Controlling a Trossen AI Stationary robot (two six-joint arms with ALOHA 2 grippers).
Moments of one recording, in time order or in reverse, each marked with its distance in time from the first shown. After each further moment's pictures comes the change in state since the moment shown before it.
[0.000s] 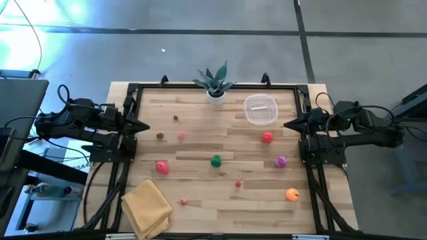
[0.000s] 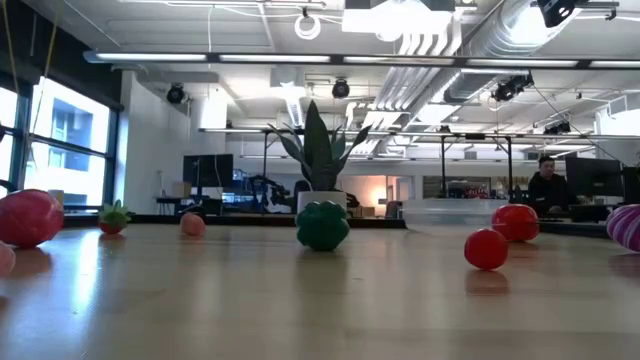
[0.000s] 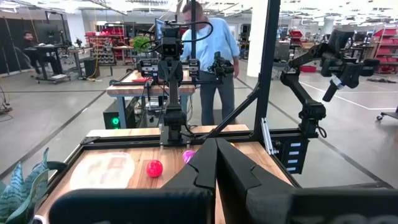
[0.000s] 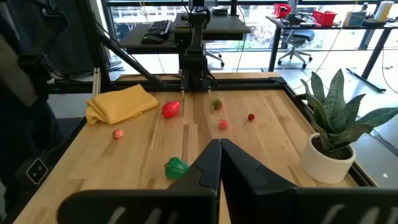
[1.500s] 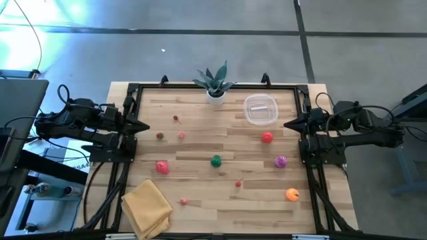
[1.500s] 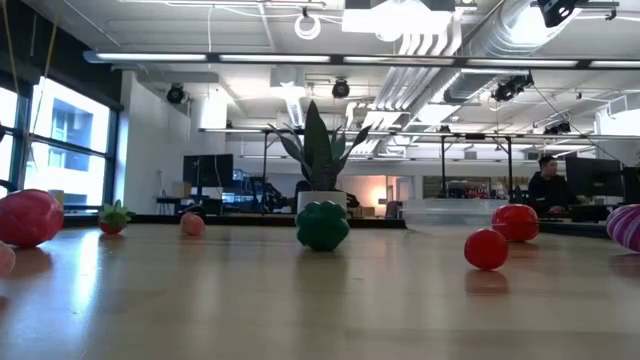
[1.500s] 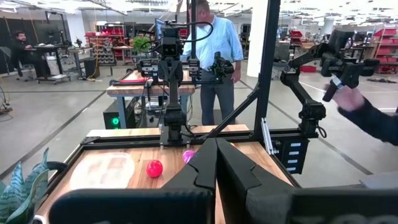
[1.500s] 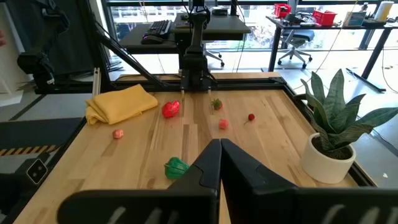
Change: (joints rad) left arm 0.000 0.000 0.000 0.000 0.000 0.000; right arm 0.000 0.000 0.000 0.000 0.000 0.000
